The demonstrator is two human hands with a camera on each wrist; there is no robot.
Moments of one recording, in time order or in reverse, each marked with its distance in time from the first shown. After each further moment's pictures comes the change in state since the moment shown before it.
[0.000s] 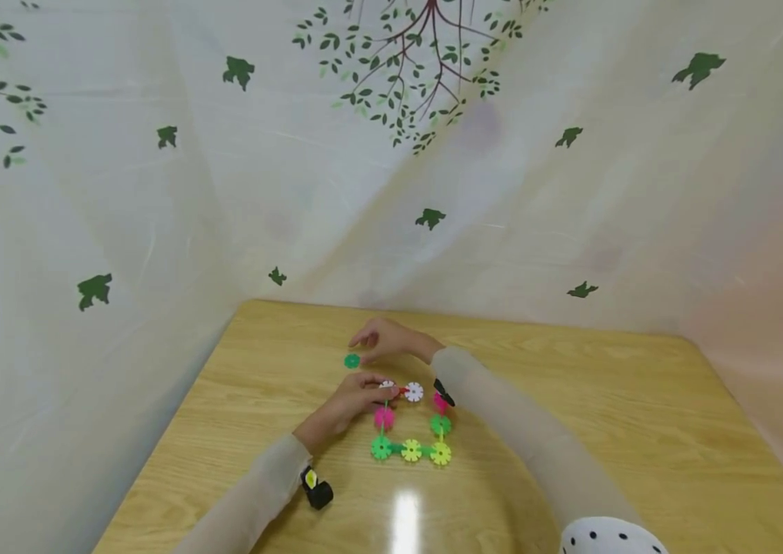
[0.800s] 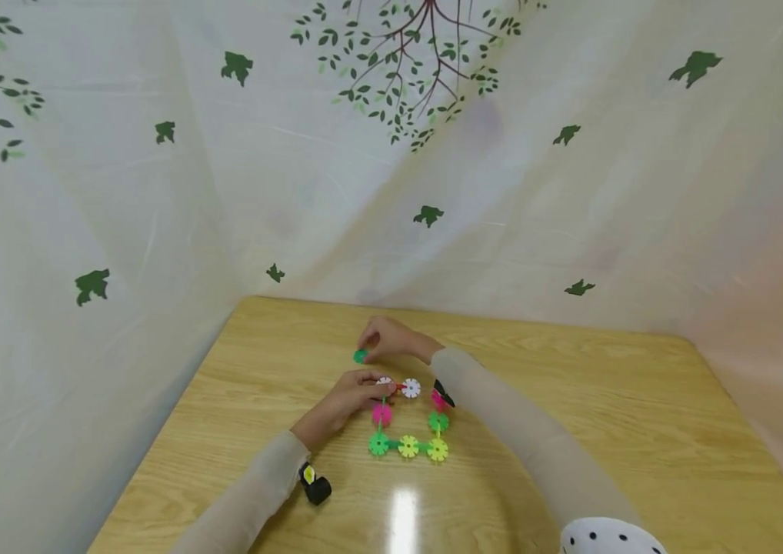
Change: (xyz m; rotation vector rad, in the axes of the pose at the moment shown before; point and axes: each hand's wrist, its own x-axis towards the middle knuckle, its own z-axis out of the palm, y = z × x) left_hand 0.001 -0.003 -0.002 0.009 -0.018 0.016; right_hand -0.004 0.002 0.008 -0.093 0.064 0.131
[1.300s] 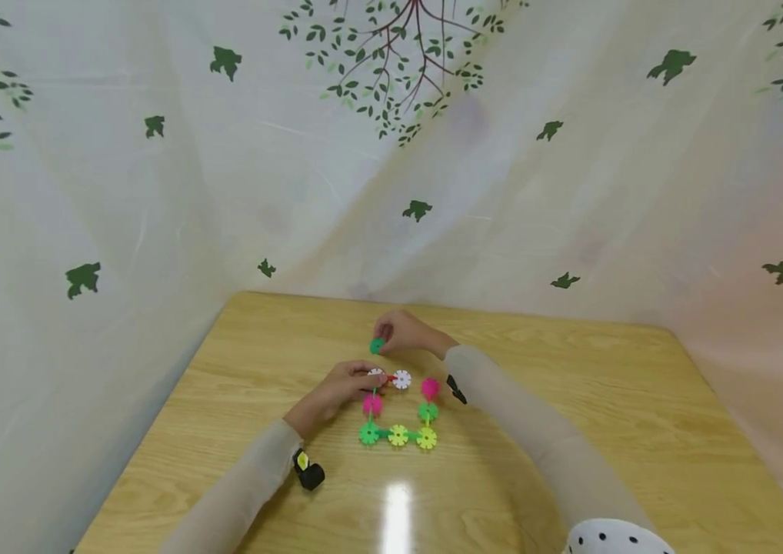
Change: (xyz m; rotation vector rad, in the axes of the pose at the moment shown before) left_hand 0.000 0.004 0.003 0.019 -0.006 -0.035; right_hand -0.037 0.019 -0.013 0.120 0.058 0.088
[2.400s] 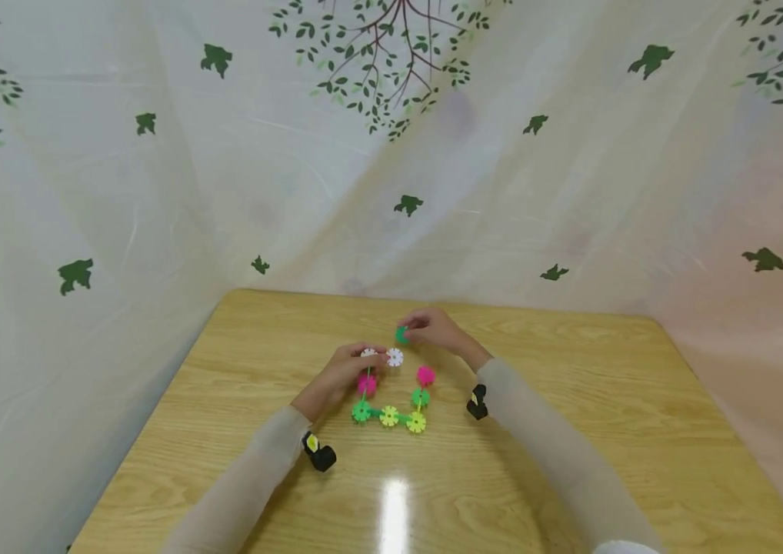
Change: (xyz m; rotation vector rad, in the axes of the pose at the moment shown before) left_hand 0.016 0.015 0.015 -0.074 0.122 0.008; right_hand -0.070 0.020 -0.015 0.337 0.210 0.102
